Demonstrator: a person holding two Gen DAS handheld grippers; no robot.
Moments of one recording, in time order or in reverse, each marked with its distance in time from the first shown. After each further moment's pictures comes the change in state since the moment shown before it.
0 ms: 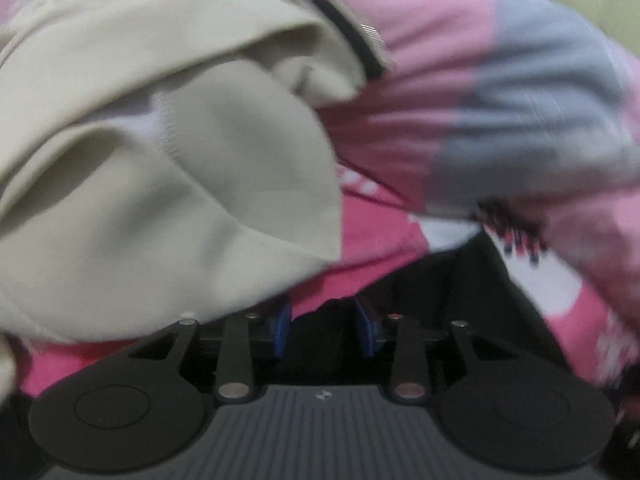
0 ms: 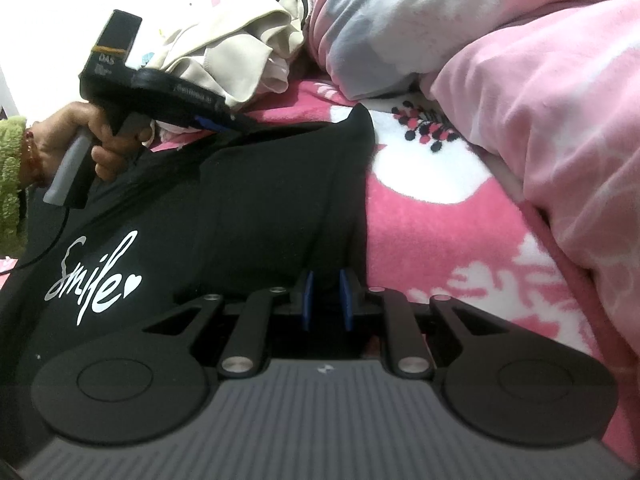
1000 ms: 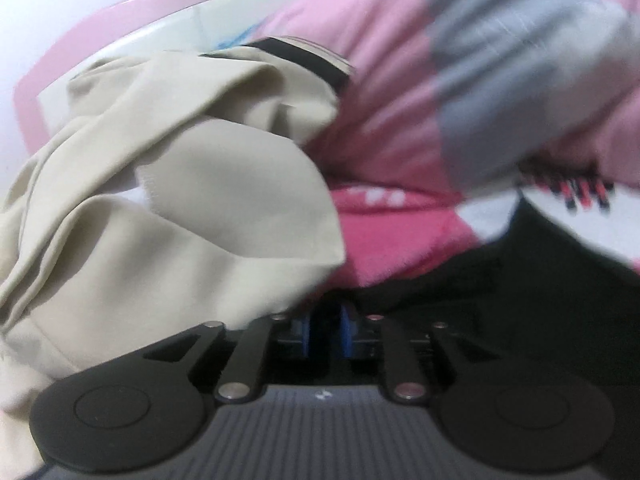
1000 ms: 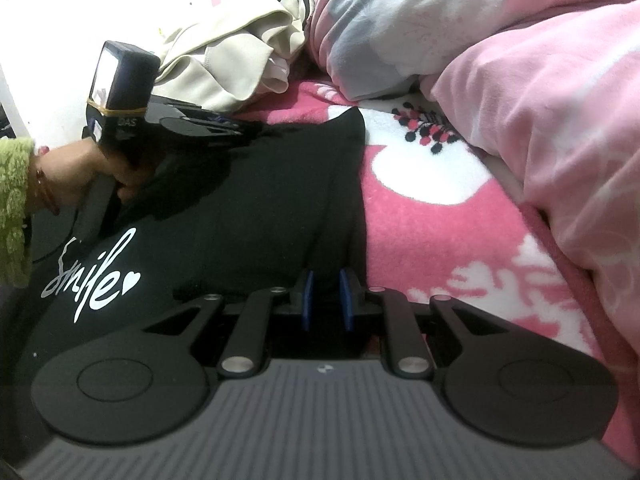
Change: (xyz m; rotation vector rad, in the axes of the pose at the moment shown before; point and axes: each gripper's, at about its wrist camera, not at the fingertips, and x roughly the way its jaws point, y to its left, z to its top) left arm 0.013 -0.048 -0.019 0.159 -0.211 0.344; right arm -0.001 0.002 0.000 -0.011 -0.008 -0.012
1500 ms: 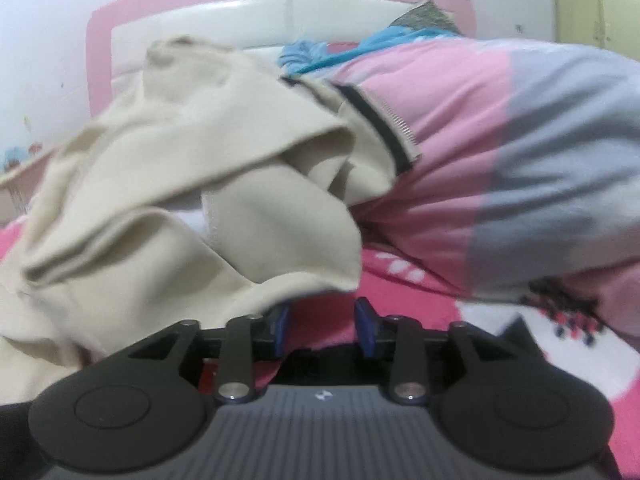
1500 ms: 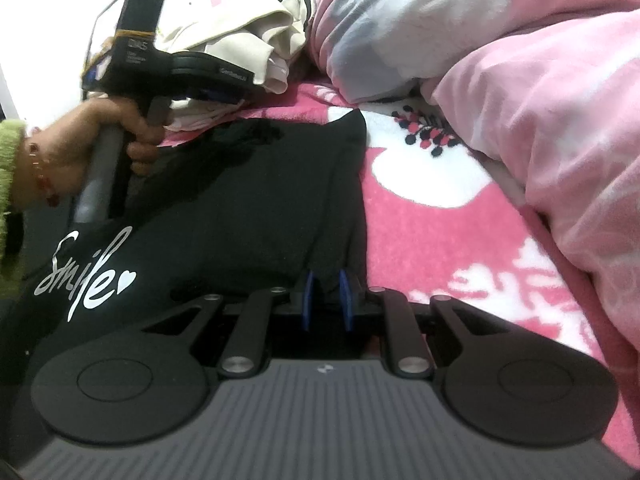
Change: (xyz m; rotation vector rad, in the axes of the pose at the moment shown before) left arm -0.045 0.007 0.035 -0.256 -0.013 0.054; right arm 0.002 0.004 -0.001 -0.018 -0.010 -0.021
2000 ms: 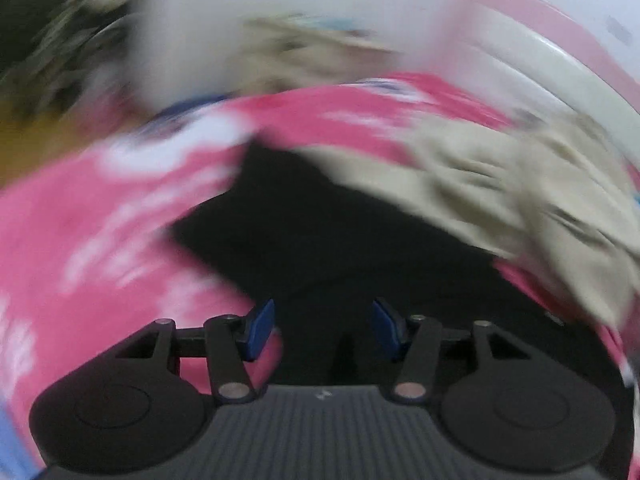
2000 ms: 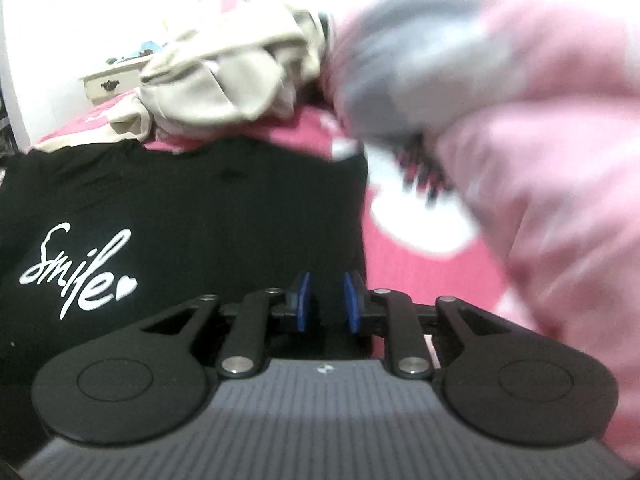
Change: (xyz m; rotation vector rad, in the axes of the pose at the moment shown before) left arm -0.219 0.210 -0.157 -0.870 0.120 0.525; right arm -0.029 0.039 0.016 -0.209 -0.104 -0.128
